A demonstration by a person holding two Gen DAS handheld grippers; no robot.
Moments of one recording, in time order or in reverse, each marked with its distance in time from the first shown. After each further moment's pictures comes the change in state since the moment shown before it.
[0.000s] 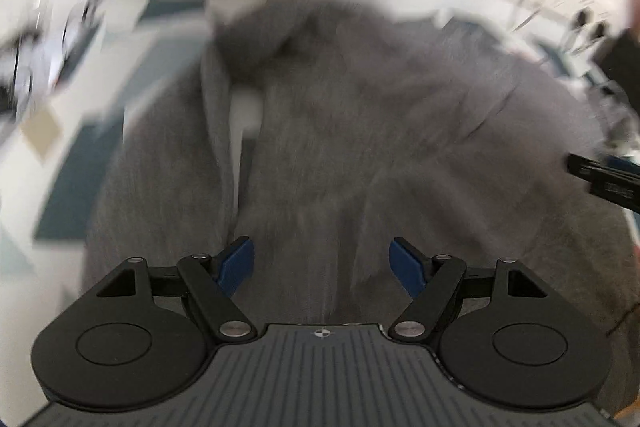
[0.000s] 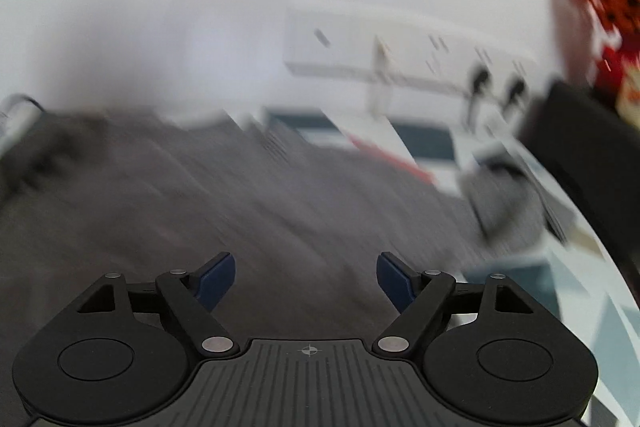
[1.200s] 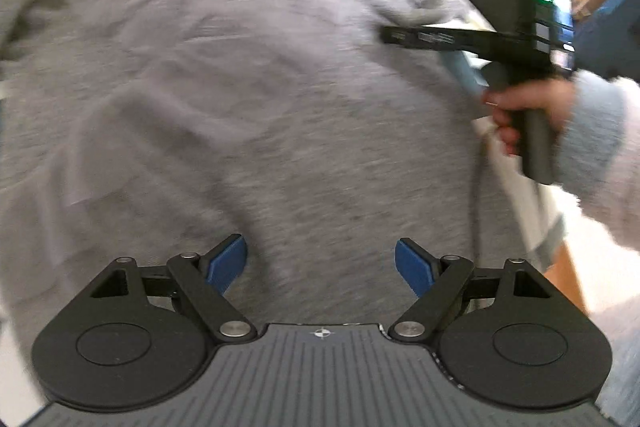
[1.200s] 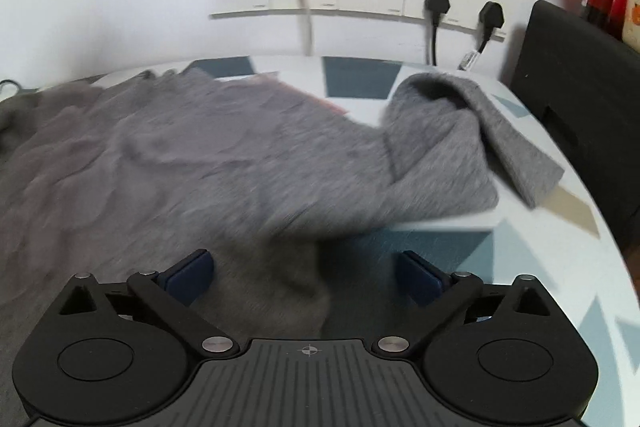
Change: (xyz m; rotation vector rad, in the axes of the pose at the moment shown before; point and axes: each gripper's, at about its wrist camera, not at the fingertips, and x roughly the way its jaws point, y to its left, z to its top) left arm -0.004 -0.124 -0.036 0.233 0.207 -0.446; right arm 0.039 -0.126 -0.013 -0.003 0.067 0.106
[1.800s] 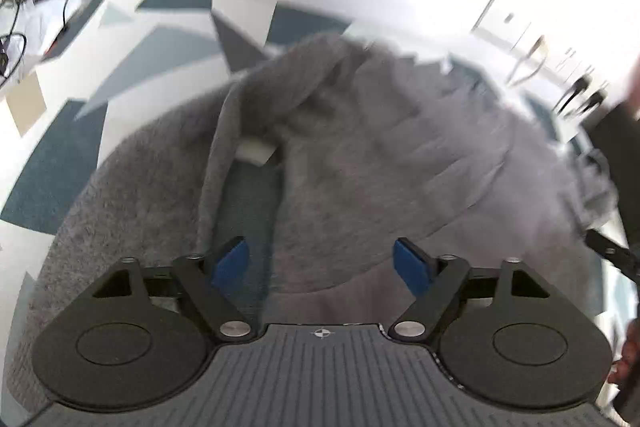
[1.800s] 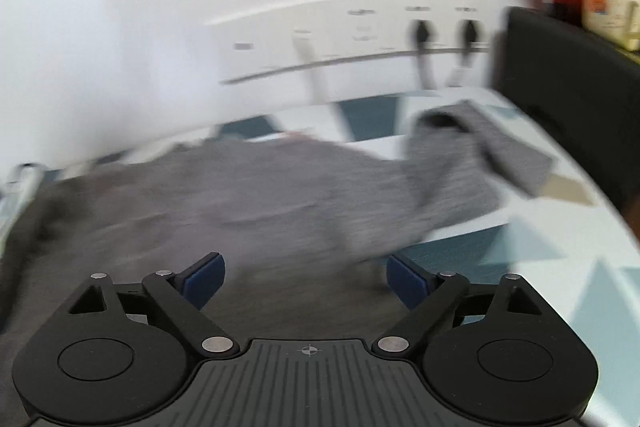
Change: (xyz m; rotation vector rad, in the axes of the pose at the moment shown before) left arm -0.064 0.151 -0.001 -0.403 -0.271 0.319; right arm -0.058 0.031 -0.004 0.159 -0.106 0.101
